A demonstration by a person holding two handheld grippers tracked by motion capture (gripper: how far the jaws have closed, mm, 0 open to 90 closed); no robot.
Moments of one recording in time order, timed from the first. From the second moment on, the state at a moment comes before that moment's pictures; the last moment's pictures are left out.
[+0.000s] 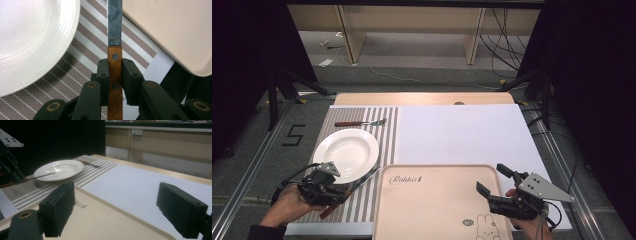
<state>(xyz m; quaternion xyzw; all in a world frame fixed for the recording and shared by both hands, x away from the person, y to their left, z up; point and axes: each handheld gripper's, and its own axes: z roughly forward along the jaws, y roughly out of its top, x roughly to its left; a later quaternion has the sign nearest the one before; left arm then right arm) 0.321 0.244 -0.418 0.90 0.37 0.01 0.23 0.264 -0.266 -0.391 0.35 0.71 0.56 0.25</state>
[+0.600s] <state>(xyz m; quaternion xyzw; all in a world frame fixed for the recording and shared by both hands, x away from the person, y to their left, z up) 0.314 0.211 -0.409 0.89 0.36 -0.01 0.28 0.264 -0.266 -0.391 0.35 0.71 0.56 0.25</state>
